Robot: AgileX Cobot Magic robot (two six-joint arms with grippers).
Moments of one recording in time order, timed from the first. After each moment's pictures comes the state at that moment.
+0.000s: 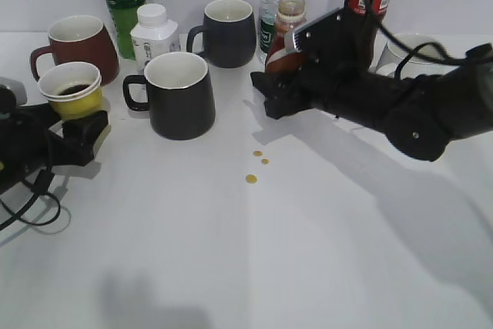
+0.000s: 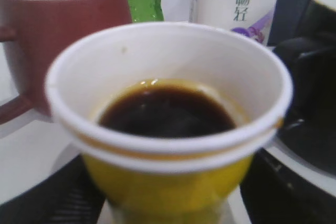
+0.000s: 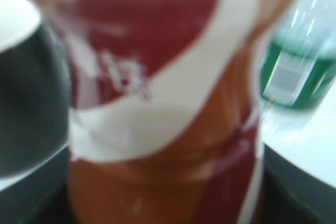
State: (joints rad) left arm -0.13 1.95 -0.46 0.29 -1.21 -0.09; right arm 0.45 2.01 -0.94 -0.34 -0.78 0.08
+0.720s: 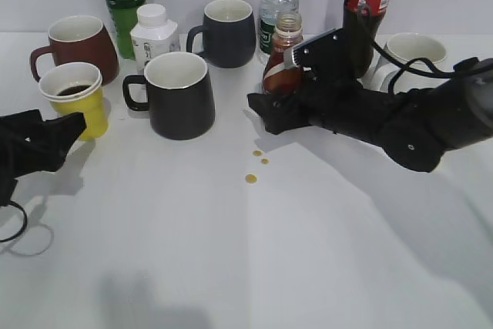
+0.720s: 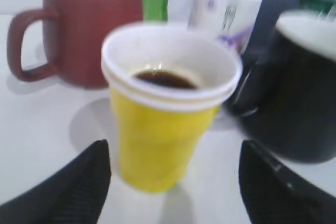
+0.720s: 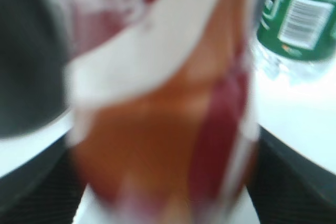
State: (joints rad) left arm -0.13 1.71 -0.28 0.28 -1.12 -0.27; right arm 0.45 2.08 -0.94 -0.36 -0.78 0.17
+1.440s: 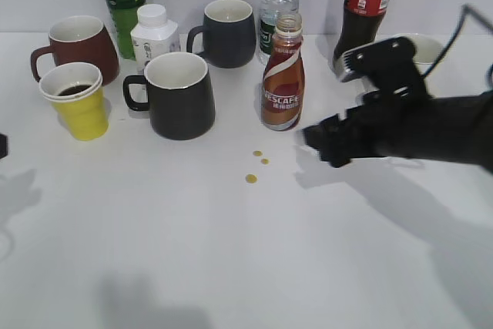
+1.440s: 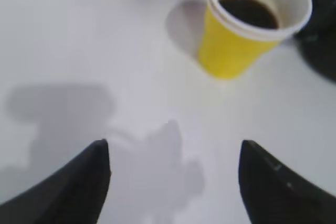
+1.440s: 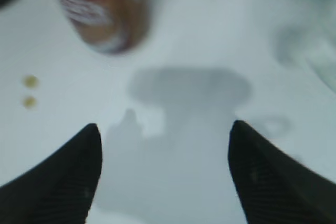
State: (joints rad) left arm -0.18 1.08 -0.42 0.28 0.11 -0.51; right arm 0.45 1.73 -0.67 -0.37 -0.42 0.30
